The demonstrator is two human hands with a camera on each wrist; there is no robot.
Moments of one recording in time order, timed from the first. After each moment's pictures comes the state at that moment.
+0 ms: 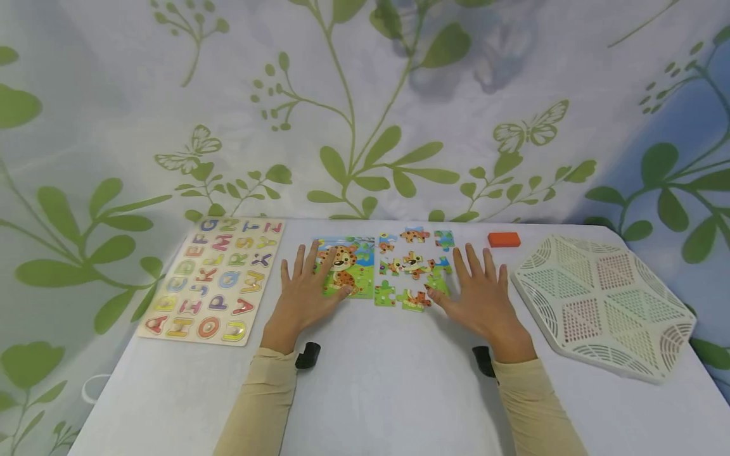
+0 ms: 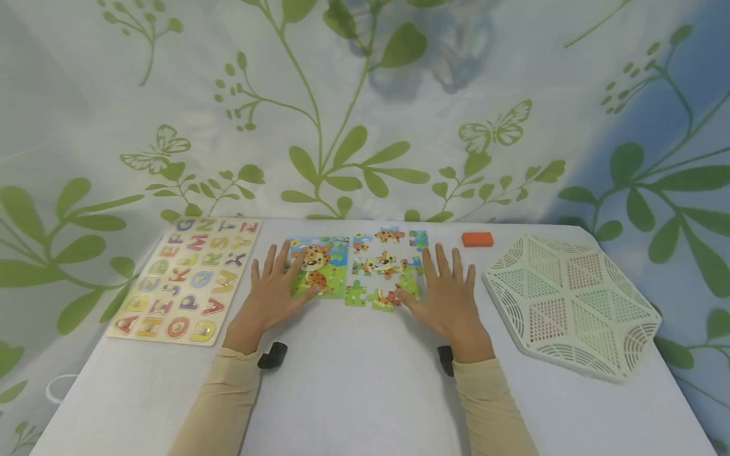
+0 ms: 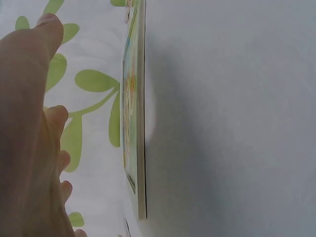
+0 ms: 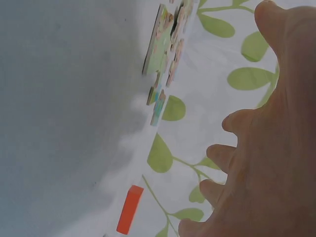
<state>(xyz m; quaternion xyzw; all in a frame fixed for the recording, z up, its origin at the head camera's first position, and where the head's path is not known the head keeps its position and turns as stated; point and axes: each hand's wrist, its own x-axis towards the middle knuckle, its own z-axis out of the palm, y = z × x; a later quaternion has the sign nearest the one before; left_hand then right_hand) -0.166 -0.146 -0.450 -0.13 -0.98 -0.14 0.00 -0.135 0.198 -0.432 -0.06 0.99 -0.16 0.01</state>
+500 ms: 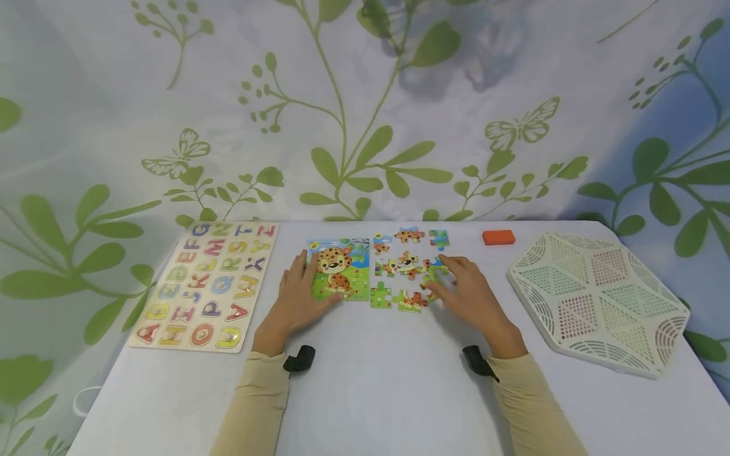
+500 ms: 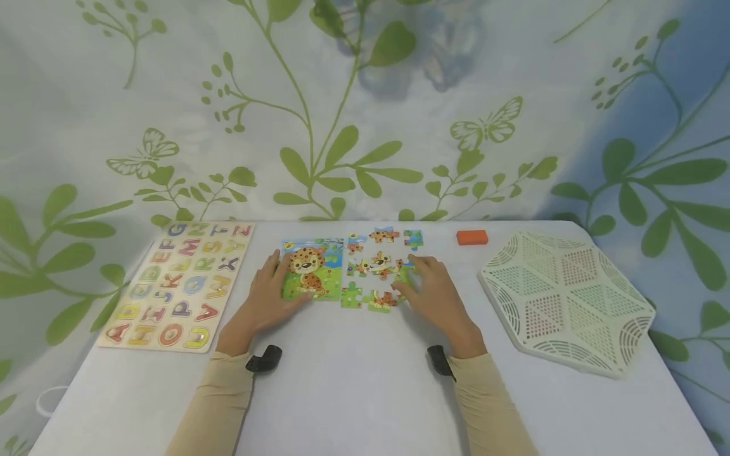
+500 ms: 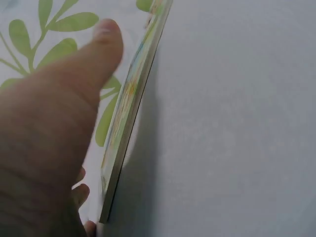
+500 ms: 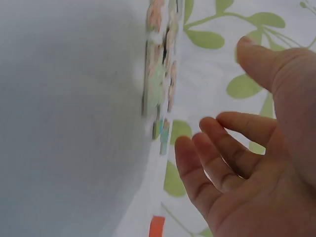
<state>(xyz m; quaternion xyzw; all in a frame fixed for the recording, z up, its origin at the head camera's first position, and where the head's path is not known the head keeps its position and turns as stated) -0.179 -0.161 -0.477 -0.12 -0.96 -0.25 -0.04 -0.145 0.192 -0.434 -0.08 0.94 -0.32 -0.02</state>
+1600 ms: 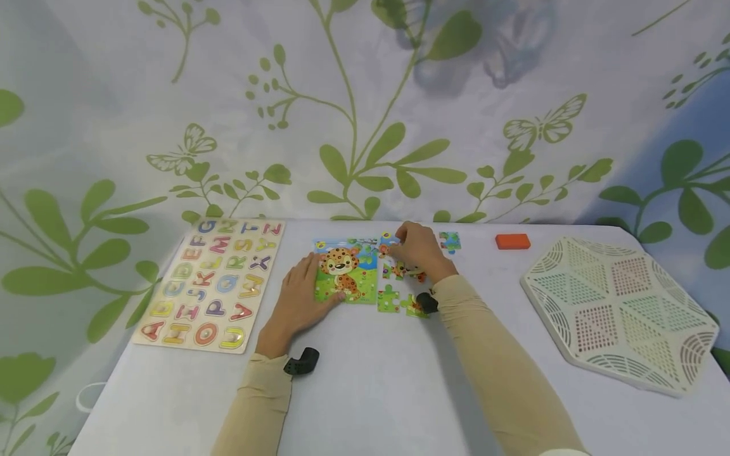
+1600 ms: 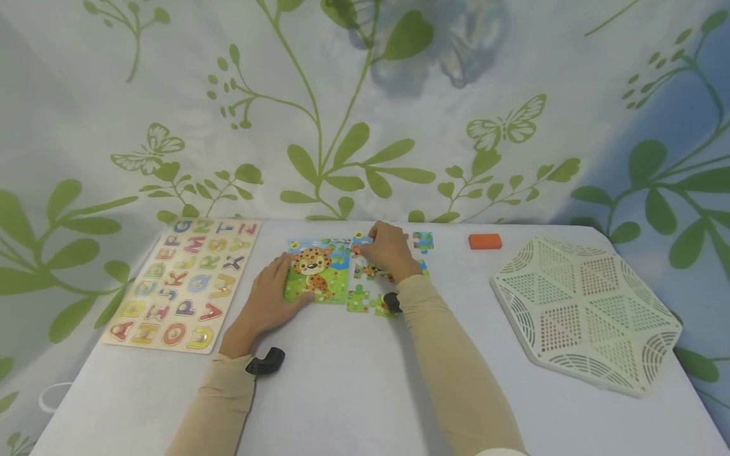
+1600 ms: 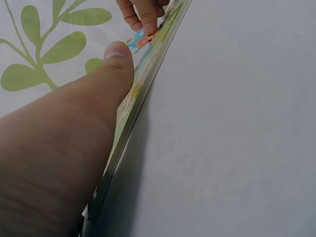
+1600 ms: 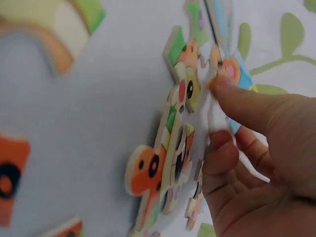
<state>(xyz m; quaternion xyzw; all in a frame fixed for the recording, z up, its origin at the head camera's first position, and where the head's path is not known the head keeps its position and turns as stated) -0.183 -0.166 -0.485 -0.11 -0.97 -0.23 0.00 -0.269 0.112 -0.435 -0.03 0.94 -0.33 0.12</state>
